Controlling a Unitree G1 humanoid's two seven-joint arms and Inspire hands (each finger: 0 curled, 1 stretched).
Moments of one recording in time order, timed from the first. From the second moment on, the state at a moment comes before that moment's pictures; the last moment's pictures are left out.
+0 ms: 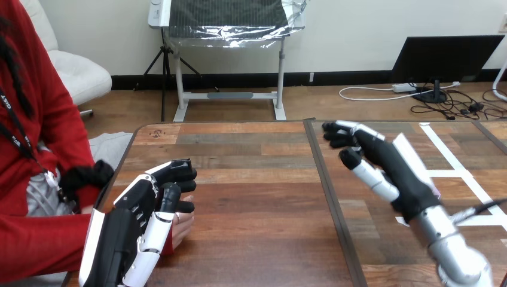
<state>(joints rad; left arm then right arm) 0.51 0.13 -0.10 -0.27 -0.05 -0.46 0.00 -0.38 -0.36 -0.01 0.93 -0.24 -0.84 0.08</state>
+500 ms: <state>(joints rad) 0.51 0.13 -0.09 -0.27 -0.05 -0.47 0.00 -0.53 -0.44 0.03 1.08 -0.37 -0.84 -0.05</state>
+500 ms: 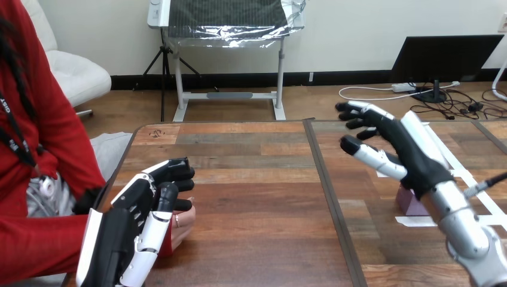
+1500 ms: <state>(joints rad) 0.51 0.13 -0.06 -0.27 -0.06 -0.49 -0.01 -0.67 -0.49 0.16 1.25 -0.49 -0.60 -0.12</state>
